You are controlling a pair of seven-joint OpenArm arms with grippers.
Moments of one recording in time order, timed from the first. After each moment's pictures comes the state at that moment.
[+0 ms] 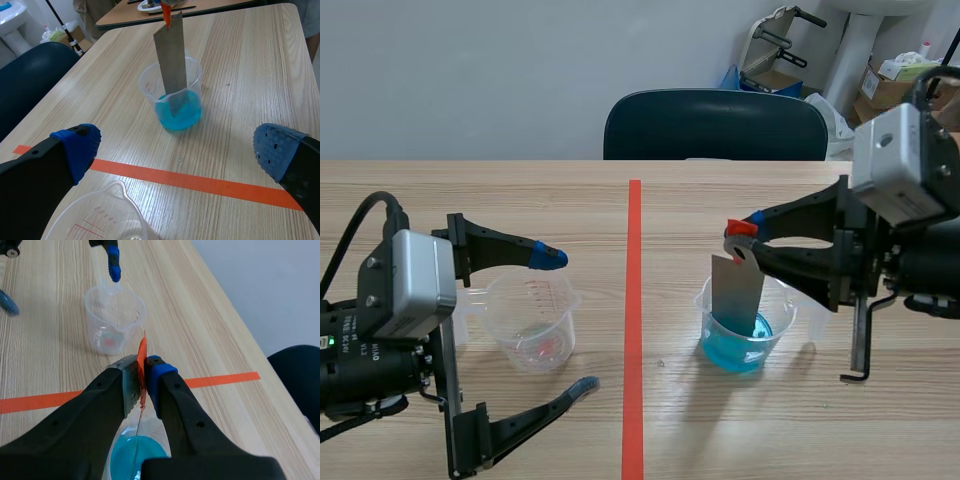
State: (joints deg) left arm 7.1 -44.3 32.9 91.3 2.7 -27.4 -35.0; right arm -6.9 43.7 -13.9 96.3 -5.4 45.3 32.6
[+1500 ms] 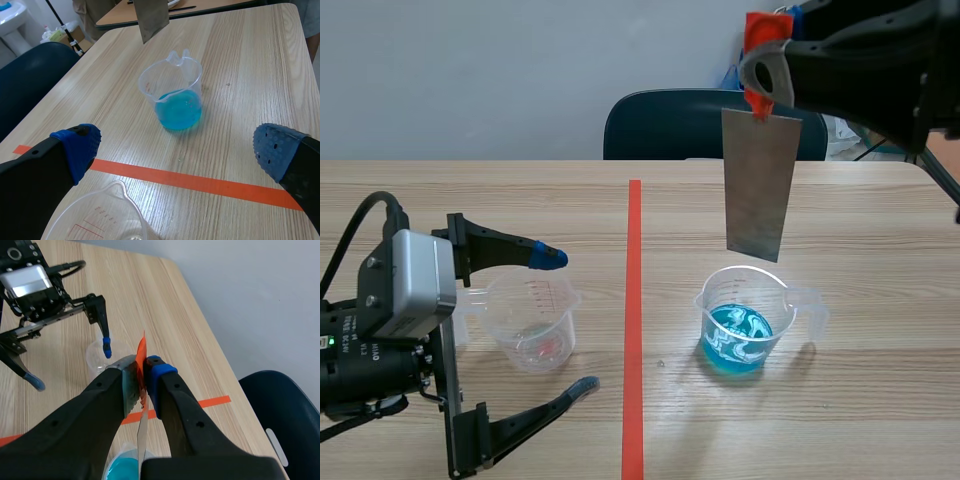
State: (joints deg) left arm 7.1 -44.3 32.9 91.3 2.7 -27.4 -35.0; right arm -6.9 57.0 0.2 123.7 41.2 45.4 -8.4
